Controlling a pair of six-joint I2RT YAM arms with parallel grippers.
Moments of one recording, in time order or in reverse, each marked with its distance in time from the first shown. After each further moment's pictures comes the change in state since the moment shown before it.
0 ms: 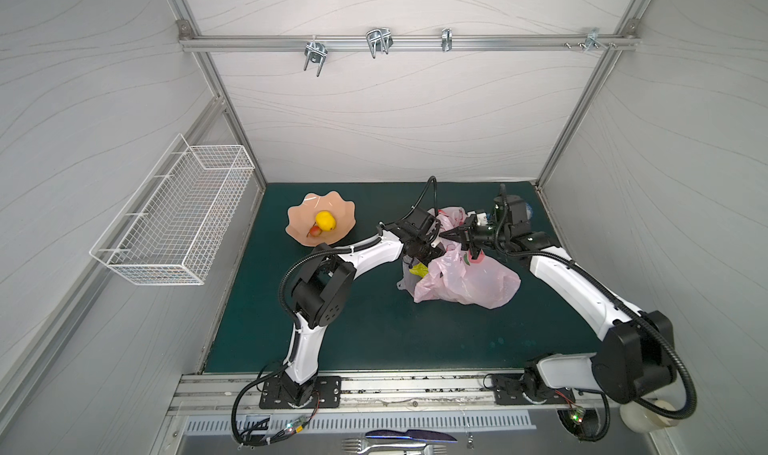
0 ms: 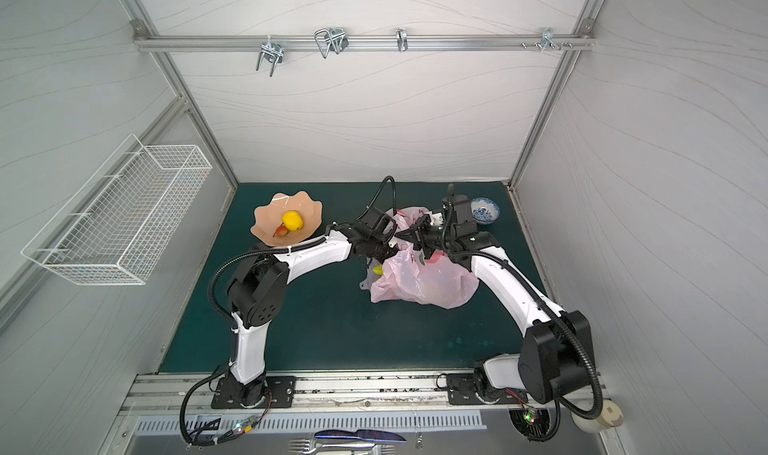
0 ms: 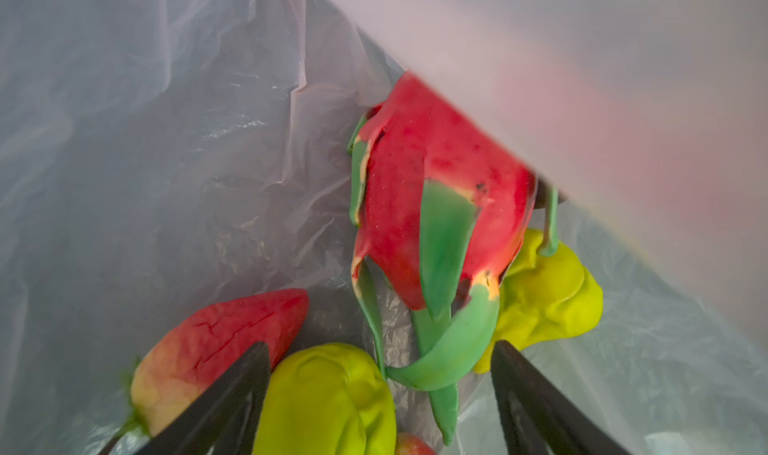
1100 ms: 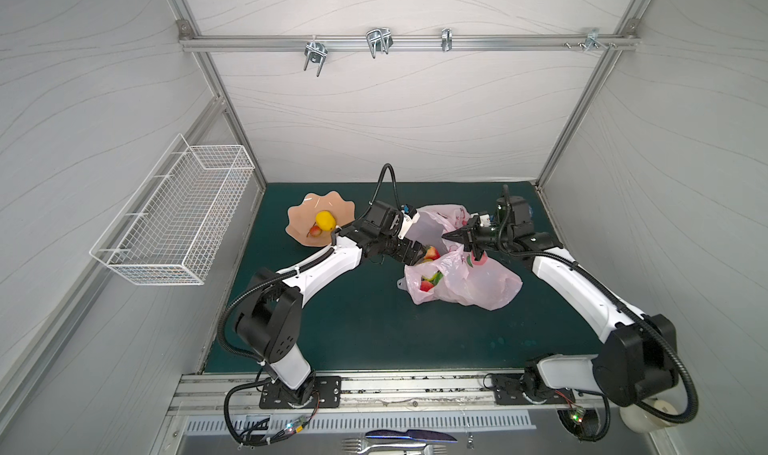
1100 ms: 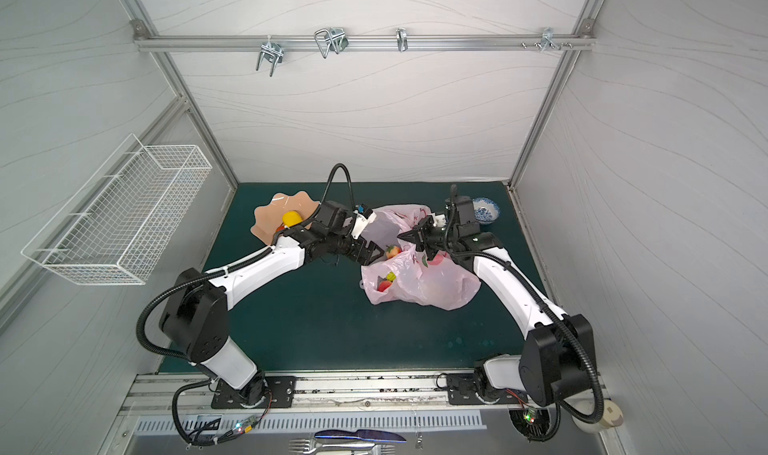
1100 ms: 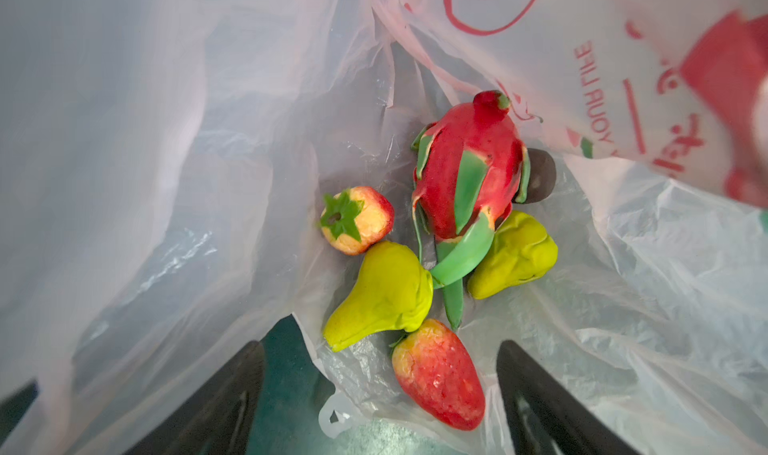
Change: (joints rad) left arm 0.148 -0.403 -0.294 0.034 -0.005 -0.066; right arm -0.026 -0.014 -0.004 -0.035 -0.002 -0.003
